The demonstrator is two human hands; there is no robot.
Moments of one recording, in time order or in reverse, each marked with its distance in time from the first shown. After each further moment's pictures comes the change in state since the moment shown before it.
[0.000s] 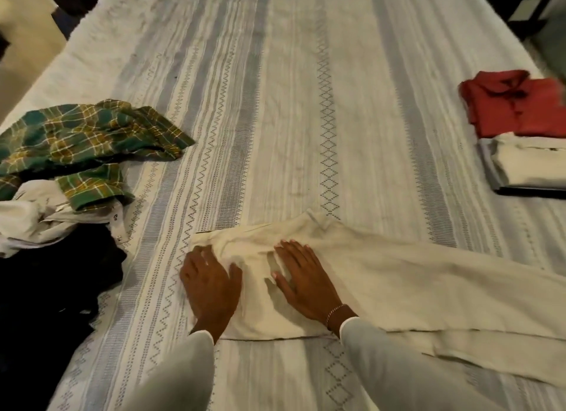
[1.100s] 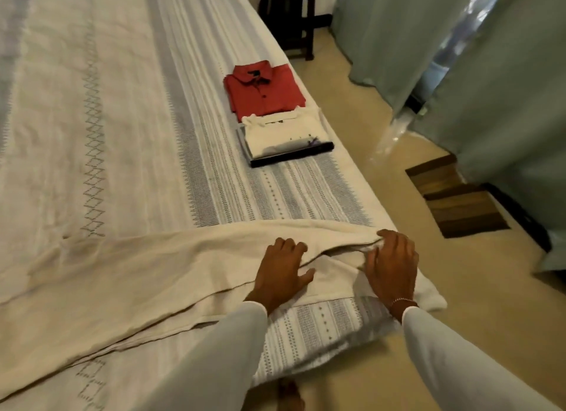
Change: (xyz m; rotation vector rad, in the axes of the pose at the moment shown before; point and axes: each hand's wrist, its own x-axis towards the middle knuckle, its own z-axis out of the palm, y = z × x) left_hand -0.290 0.490 0.071 -0.193 -0.504 1.106; right_hand -0.414 0.332 -0.312 -0.369 0.625 0.916
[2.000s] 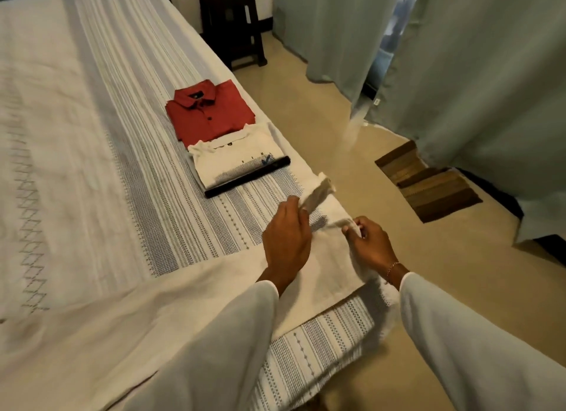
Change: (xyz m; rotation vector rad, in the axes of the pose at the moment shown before) left_hand 0.126 0.094 -0.043 -0.336 0.436 -0.116; right_hand 0.091 0.041 -0.007 0.501 -0.266 0.251
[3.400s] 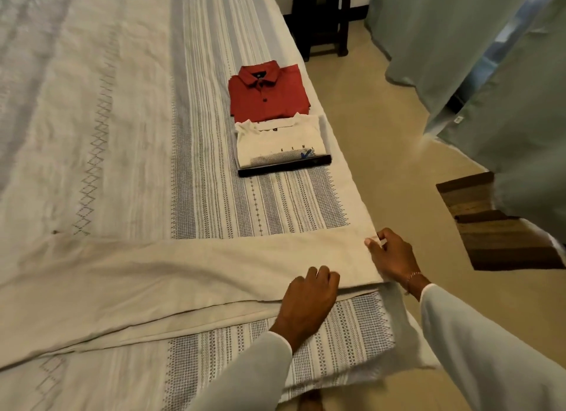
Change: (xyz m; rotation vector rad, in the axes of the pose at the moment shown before) left_hand -0.087 -0.007 0.057 0.638 -0.435 0.216; right_hand 0.079 0.036 0.001 -0.207 -0.320 0.060
